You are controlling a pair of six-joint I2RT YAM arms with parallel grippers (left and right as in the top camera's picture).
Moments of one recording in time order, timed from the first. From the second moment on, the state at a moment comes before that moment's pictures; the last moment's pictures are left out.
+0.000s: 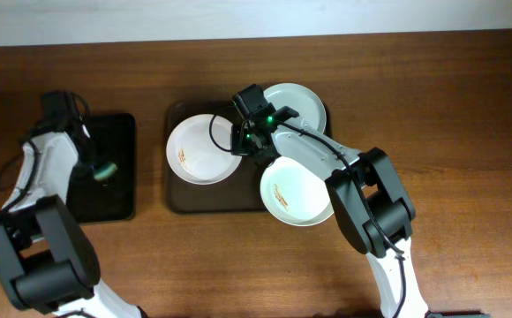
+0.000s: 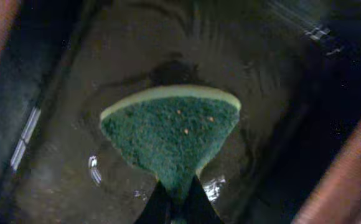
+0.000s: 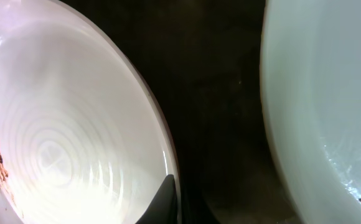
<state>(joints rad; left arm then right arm) 0.30 1.87 1.36 -0.75 -0.05 -0.23 0.56 2.27 1.68 -0.54 -0.17 0.60</state>
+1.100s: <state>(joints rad) -0.06 1.94 1.43 -0.69 0.18 0.02 0.55 2.27 1.68 -0.59 -0.27 0.60</state>
